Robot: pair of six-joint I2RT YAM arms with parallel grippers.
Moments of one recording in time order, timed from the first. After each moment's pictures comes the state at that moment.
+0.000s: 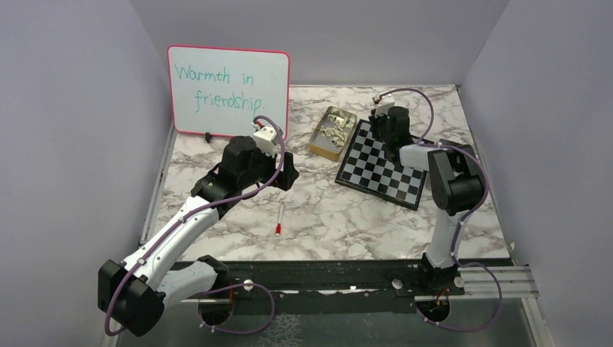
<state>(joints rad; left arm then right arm) -0.53 1.04 0.86 -0.29 0.16 -0.17 0.22 1.97 1.09 0.58 -0.02 -0.15</state>
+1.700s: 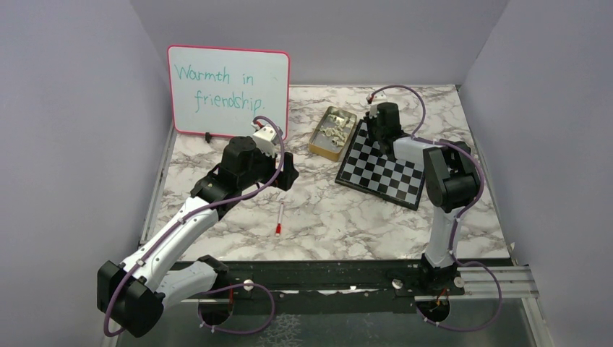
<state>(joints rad) -0.54 1.03 0.86 -0.29 0.15 -0.17 0.26 2.02 1.22 0.29 0.12 -0.12</state>
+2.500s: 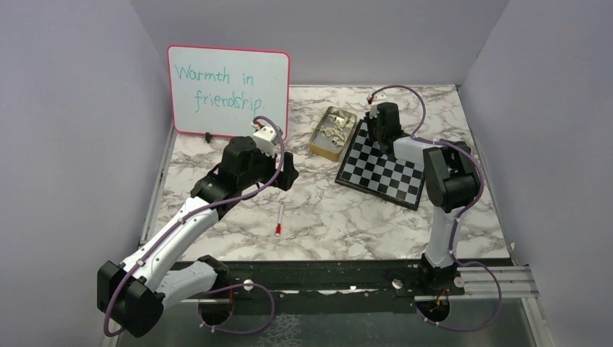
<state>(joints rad) -0.54 1.03 0.86 -0.29 0.15 -0.17 0.26 2.02 1.23 0.29 0.13 -0.12</state>
